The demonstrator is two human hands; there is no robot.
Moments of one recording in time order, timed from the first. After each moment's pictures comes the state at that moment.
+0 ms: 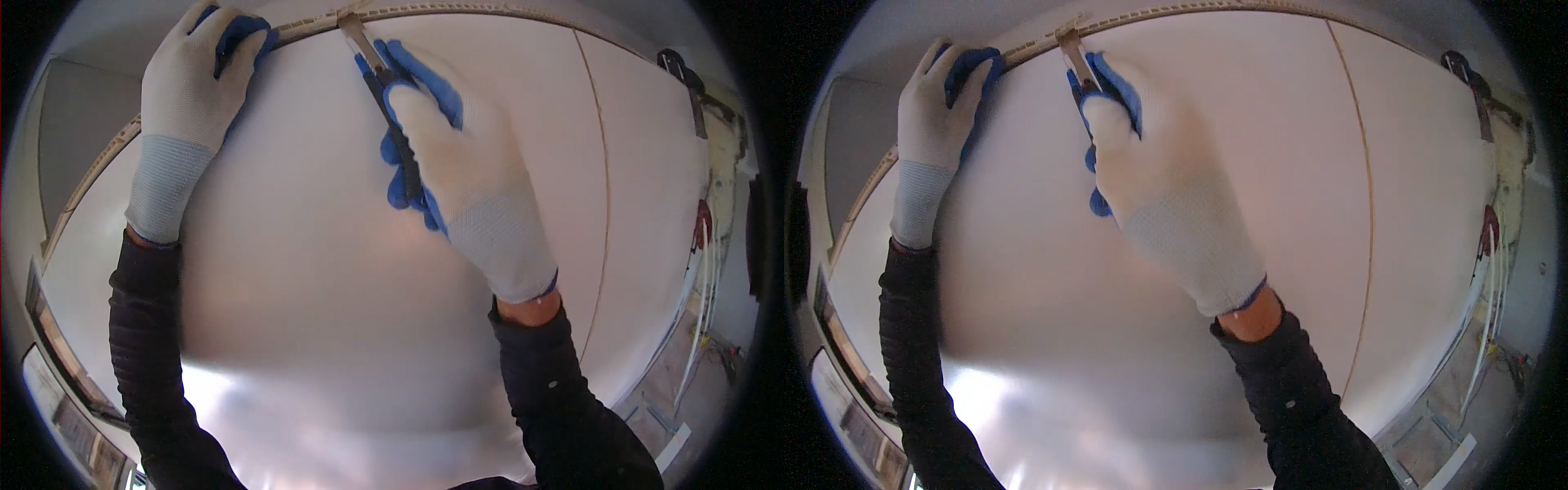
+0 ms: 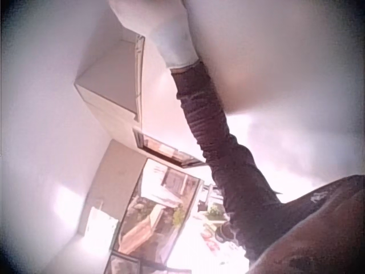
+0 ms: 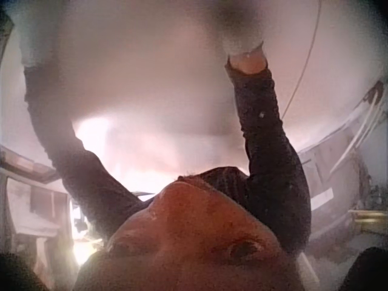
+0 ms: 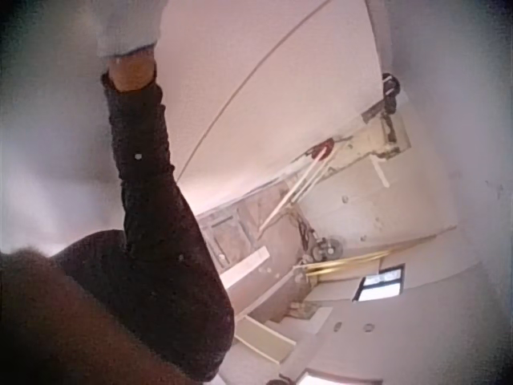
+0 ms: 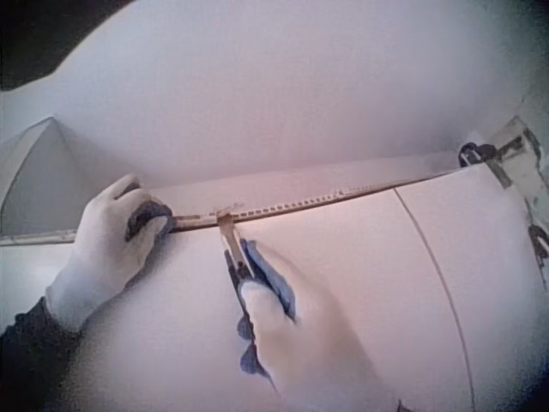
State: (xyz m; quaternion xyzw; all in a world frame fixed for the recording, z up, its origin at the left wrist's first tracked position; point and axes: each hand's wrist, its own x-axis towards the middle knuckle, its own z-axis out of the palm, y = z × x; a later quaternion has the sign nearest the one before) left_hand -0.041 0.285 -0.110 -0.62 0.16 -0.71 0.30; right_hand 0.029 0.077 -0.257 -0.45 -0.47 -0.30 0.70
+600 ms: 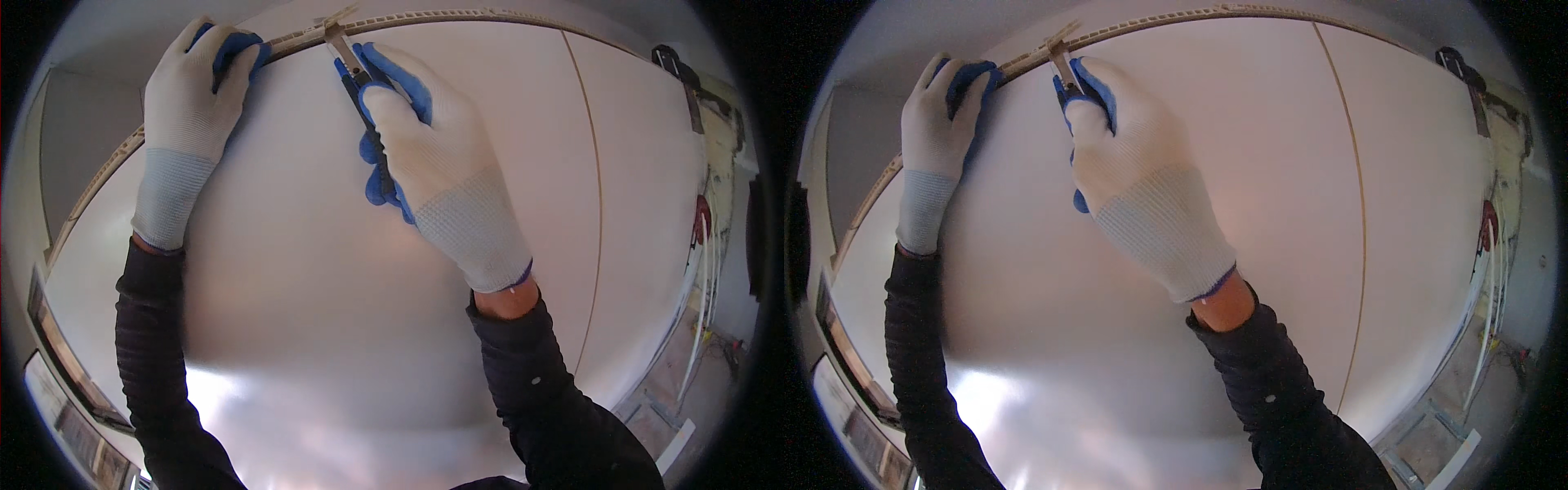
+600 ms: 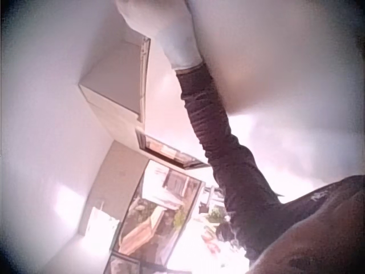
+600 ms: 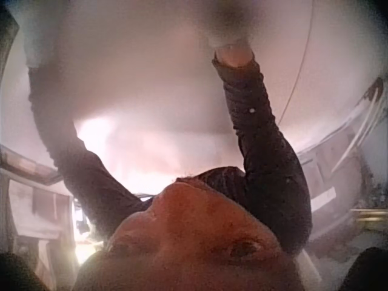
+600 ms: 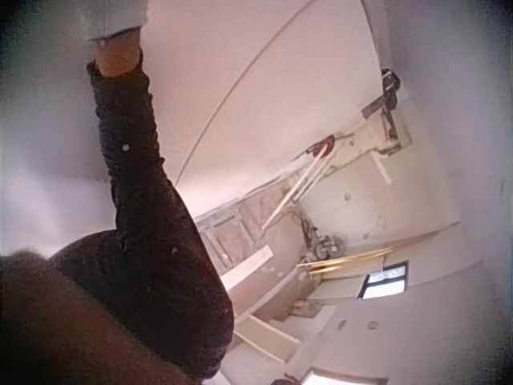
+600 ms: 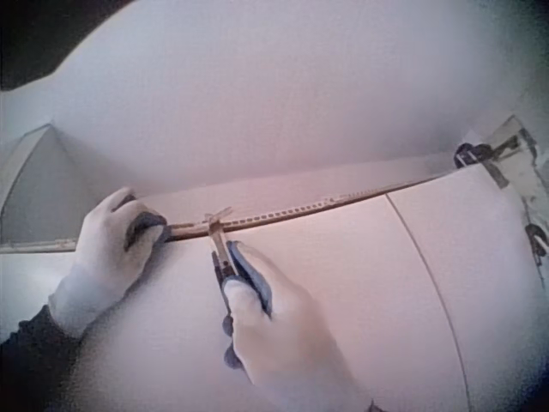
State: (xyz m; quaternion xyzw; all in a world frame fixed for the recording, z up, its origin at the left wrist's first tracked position) left_hand -0.040 0.270 -0.114 -0.57 0.18 -0.74 0.31; right_hand 0.024 0.080 -0.252 -0.41 -0.46 -0.30 0.73
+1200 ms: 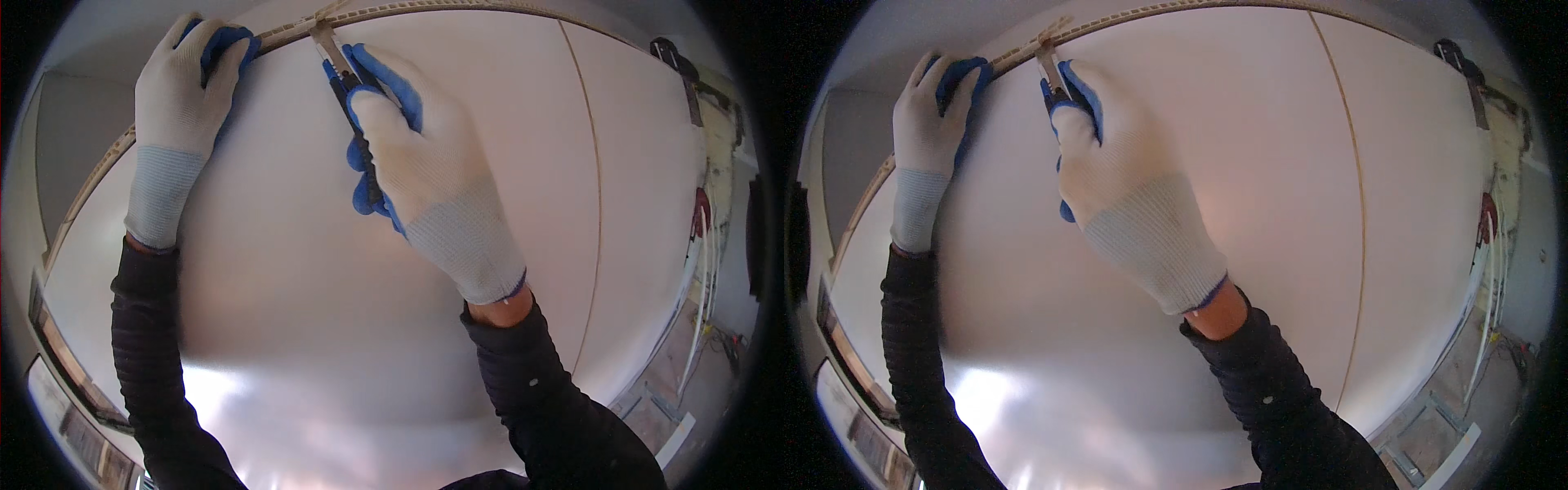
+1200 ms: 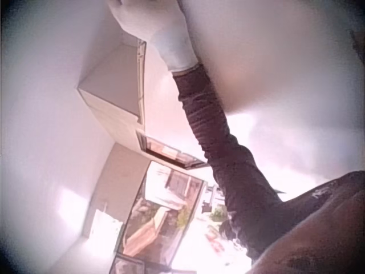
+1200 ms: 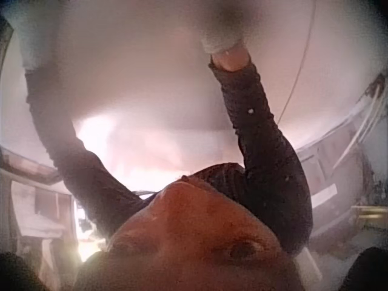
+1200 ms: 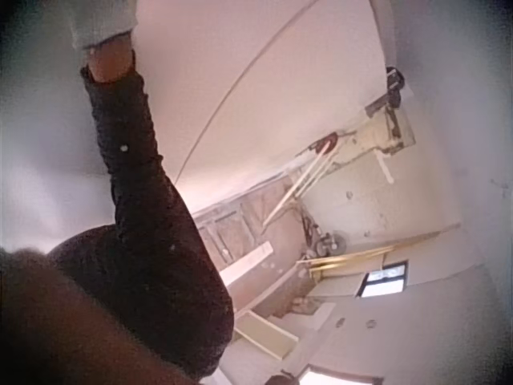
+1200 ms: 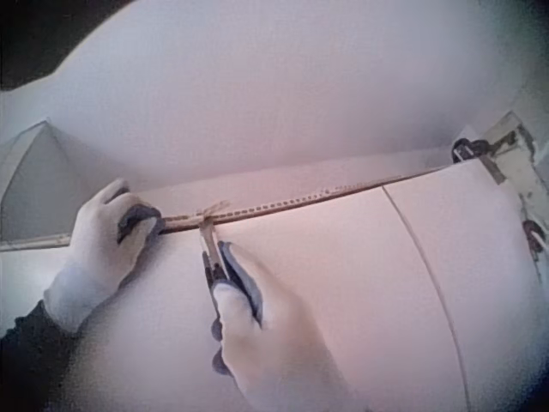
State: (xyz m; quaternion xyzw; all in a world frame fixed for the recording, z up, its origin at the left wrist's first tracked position) left_hand -0.041 0.274 -0.116 -0.59 0.18 -0.73 0.30; right_hand 0.028 0.094 -0.258 -0.39 -0.45 -0.28 0.75
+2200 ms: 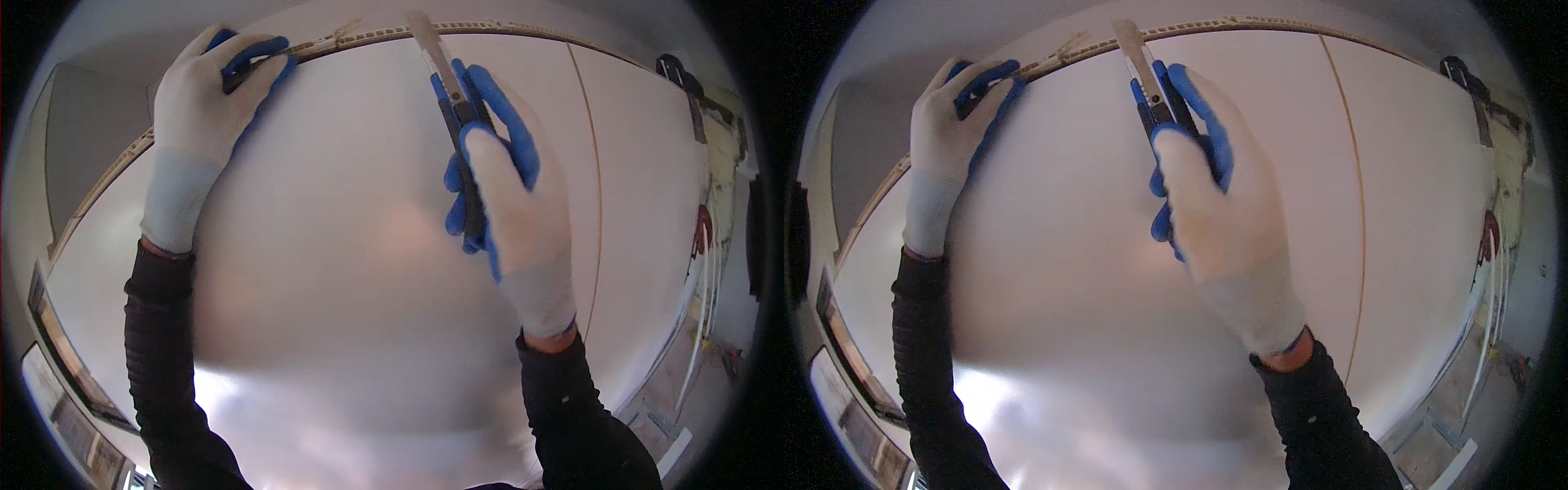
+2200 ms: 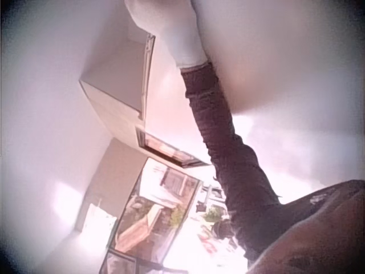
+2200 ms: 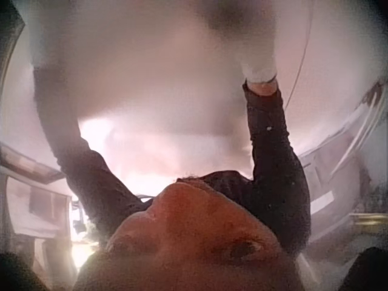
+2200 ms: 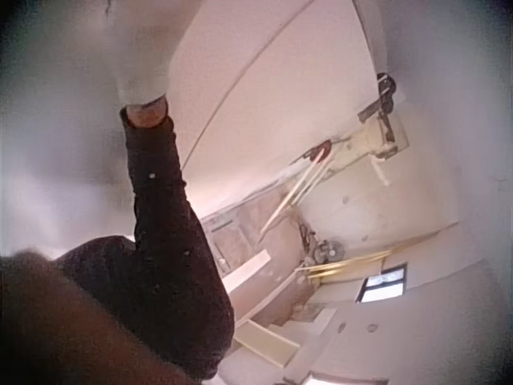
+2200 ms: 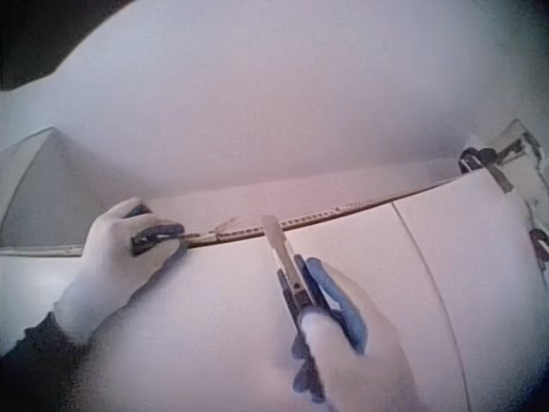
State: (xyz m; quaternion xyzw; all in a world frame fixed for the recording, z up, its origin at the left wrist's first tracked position) left_hand -0.046 0.264 -0.115 -0.65 0.21 -0.69 0.24; right_hand 0.019 0.040 -0.286 -0.41 -0.39 -0.31 0.76
